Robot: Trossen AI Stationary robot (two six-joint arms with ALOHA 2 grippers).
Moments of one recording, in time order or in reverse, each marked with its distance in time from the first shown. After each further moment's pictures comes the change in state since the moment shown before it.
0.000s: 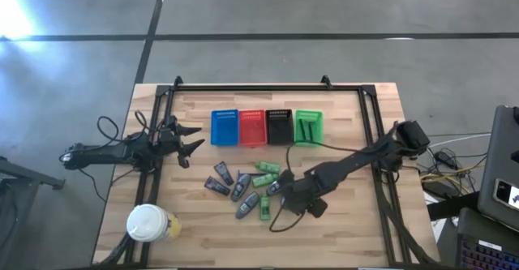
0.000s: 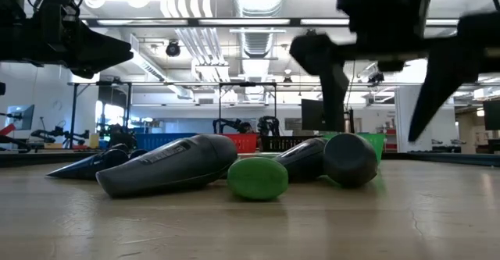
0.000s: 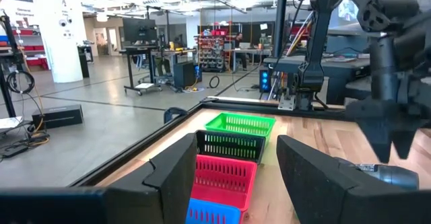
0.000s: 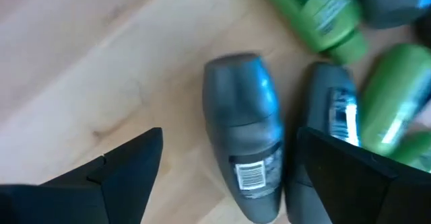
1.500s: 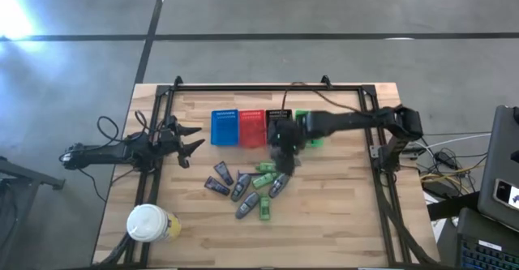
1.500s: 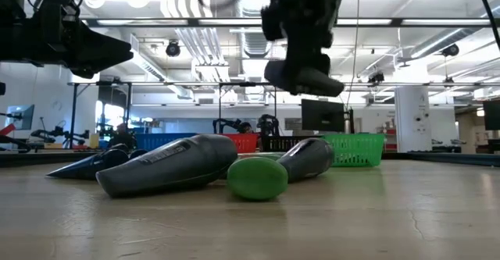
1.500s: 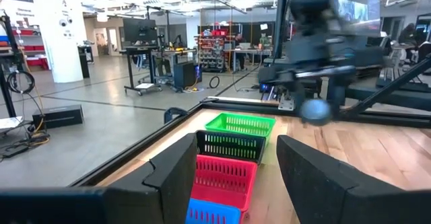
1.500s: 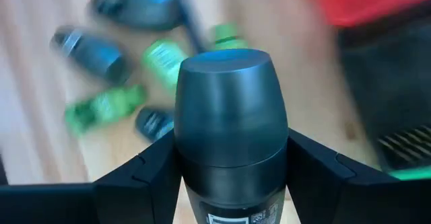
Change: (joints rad) left arm 0.000 0.000 0.000 0.000 0.000 0.000; right arm -0.451 -0.026 0.268 -0.241 -0.174 0.836
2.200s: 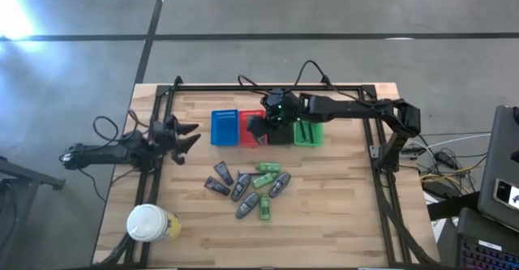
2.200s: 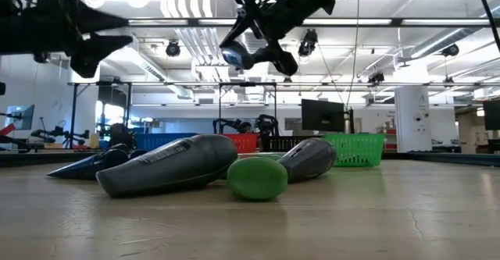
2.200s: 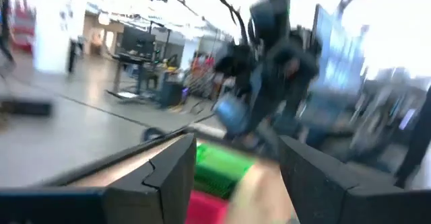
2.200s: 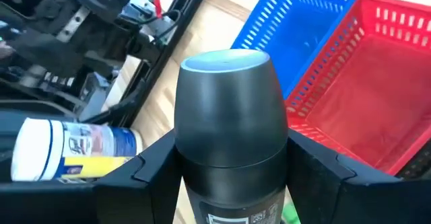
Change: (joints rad) left arm 0.001 0.000 0.000 0.161 -0.007 -0.266; right arm -0.130 0.001 -0.015 0.558 0.002 0.558
